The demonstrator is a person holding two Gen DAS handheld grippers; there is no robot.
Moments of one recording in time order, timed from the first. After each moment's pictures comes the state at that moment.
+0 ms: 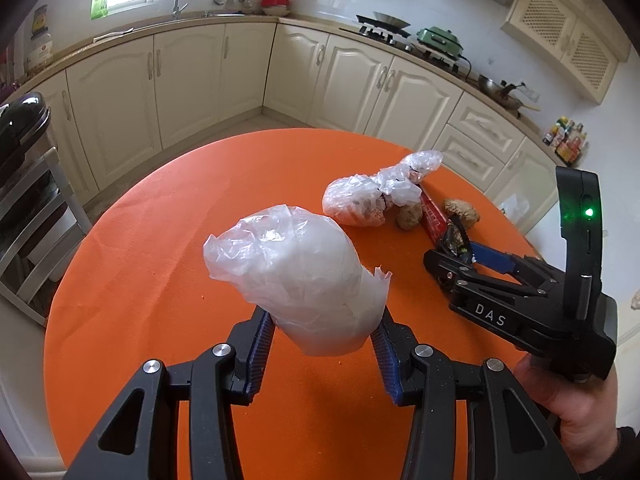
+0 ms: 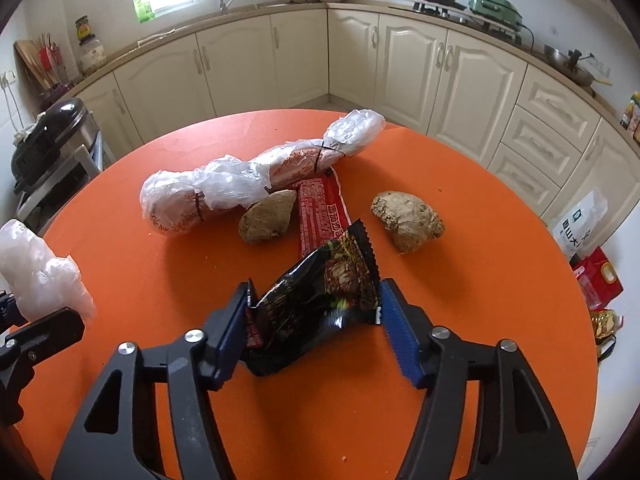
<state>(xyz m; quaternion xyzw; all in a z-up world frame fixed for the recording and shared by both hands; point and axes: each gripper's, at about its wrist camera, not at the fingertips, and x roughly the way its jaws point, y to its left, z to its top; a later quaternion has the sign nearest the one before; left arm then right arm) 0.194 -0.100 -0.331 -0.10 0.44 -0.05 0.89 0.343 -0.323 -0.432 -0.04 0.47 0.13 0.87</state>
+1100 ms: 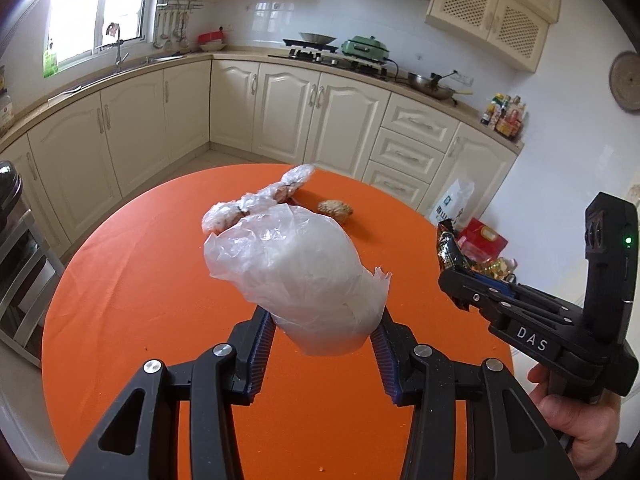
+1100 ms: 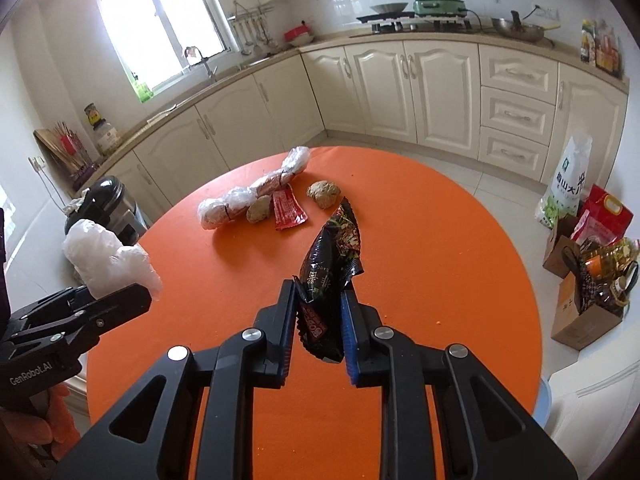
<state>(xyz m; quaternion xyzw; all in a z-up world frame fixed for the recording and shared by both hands) 0.111 -0.193 -0.276 -0.04 0.39 -0.13 0.91 0.223 -0.432 -0.355 0.10 0.41 0.14 0.89</state>
